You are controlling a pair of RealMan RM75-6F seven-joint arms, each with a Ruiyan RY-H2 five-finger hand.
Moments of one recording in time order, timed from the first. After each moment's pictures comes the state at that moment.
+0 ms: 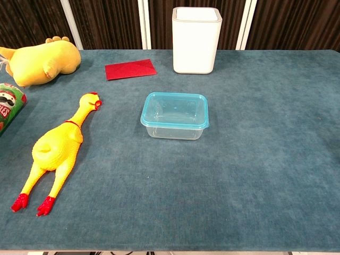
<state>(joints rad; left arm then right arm) -0.09 -1.09 0.02 -1.60 1.60 1.49 0.10 0.02 -1.11 0.05 -1.65 -1.55 1.55 -0.06</state>
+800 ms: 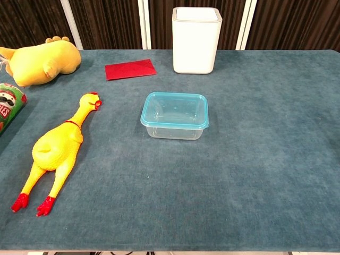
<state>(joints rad) -0.20 -1.07 -0.07 -1.84 1.53 1.37 0.19 0.03 -1.11 0.05 -1.67 -1.52 1.52 -0.05</state>
